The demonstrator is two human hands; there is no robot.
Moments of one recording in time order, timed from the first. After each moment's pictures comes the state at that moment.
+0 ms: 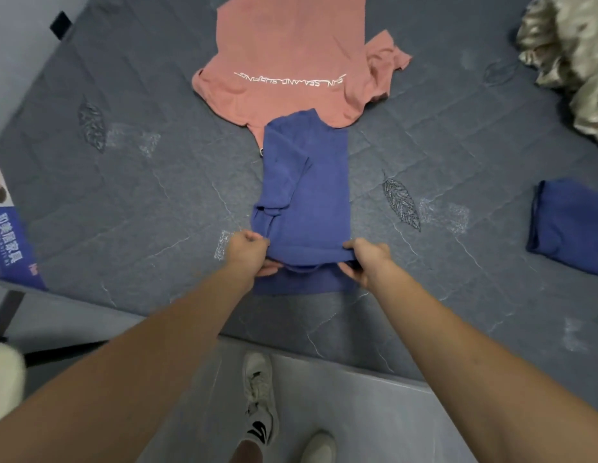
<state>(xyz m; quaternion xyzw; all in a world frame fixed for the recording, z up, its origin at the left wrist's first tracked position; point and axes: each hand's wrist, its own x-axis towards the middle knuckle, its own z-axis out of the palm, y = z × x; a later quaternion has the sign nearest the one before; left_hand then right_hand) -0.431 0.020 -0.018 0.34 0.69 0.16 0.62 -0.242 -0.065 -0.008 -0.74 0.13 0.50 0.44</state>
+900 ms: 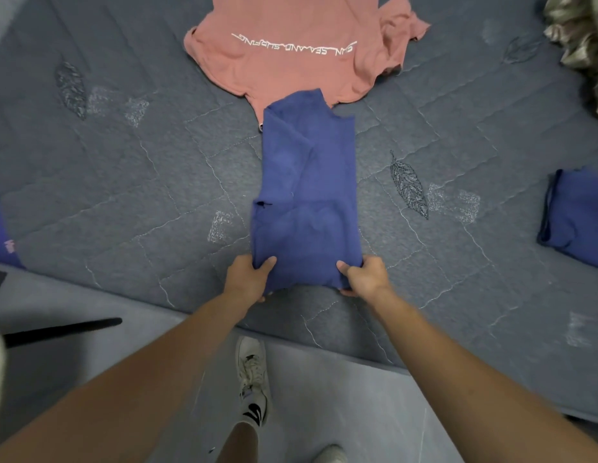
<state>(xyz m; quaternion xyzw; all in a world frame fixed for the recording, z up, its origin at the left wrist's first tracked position) -0.464 -0.030 -0.081 0.47 0.68 0.05 0.56 -0.252 -0.113 -0.067 -0.82 -0.08 0.49 0.28</state>
